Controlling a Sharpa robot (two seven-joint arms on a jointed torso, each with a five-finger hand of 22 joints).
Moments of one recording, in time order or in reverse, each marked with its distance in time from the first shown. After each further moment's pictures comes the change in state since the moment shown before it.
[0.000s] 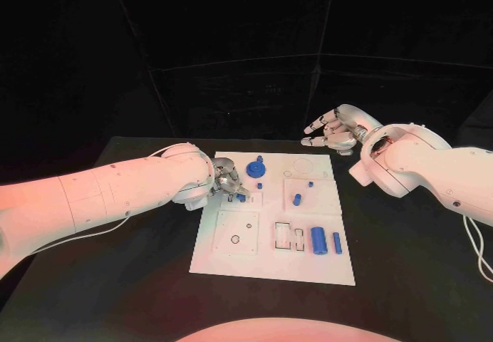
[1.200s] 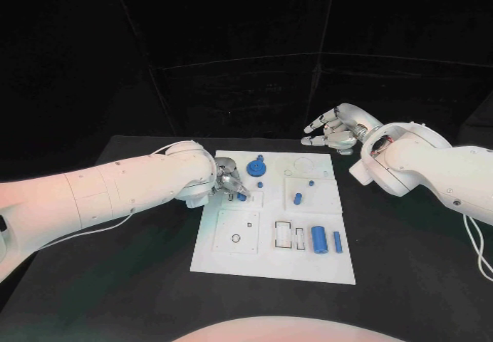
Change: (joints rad) left arm 0.001 0.023 0.001 -0.029 -0.015 0.046 -0.011; left_hand -0.116 -0.030 0.097 -0.088 0.025 0.029 -0.026 0.021 0.013 0.014 -0.014 0.023 0.019 -0.004 -0.004 0.004 0.000 0.000 0.007 -0.007 0.015 0.028; right arm 0.000 0.003 0.000 -0.003 0.000 0.008 0.001; right_hand 0.000 0.000 -0.002 0.002 0.000 0.000 0.000 0.000 0.000 0.000 0.000 -0.004 -0.008 0.000 0.000 -0.007 0.000 0.000 -0.004 0.004 -0.004 -0.010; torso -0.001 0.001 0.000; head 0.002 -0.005
